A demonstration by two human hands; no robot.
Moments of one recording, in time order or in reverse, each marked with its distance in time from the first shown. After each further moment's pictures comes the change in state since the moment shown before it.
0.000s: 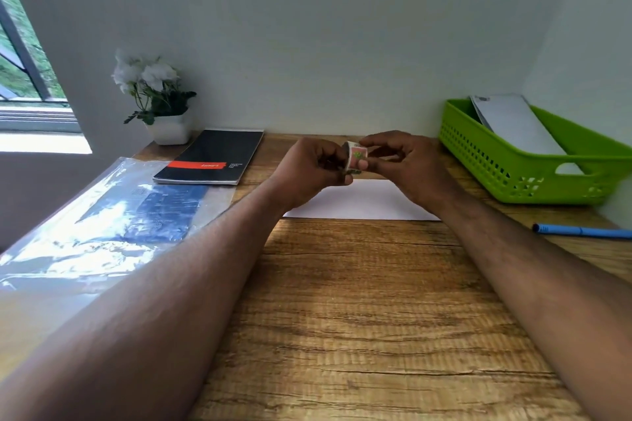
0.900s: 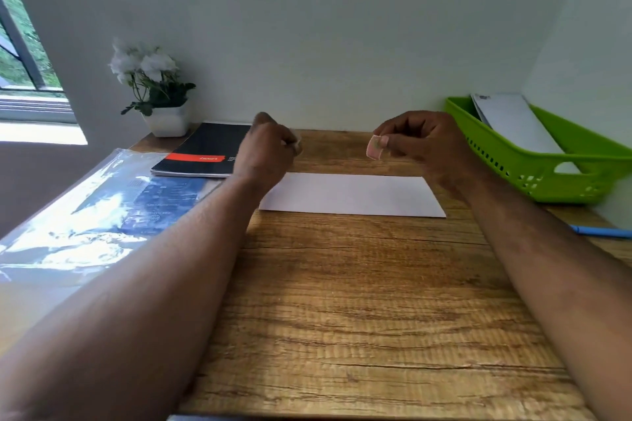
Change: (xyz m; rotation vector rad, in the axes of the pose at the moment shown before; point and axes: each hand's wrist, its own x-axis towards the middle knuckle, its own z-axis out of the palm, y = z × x) left_hand 0.006 -0.023 -0.039 0.566 0.330 -0.187; right_hand 0.006 -0.013 -0.026 0.136 -0.042 0.041
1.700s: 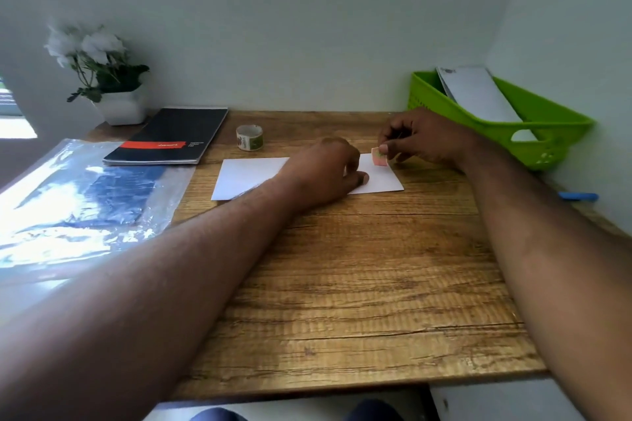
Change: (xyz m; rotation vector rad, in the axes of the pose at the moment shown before) left_hand -0.044 0.092 0.045 0.173 -0.471 0.453; right_hand -0.003 0.025 -0.054 -0.483 -0.289 0.263
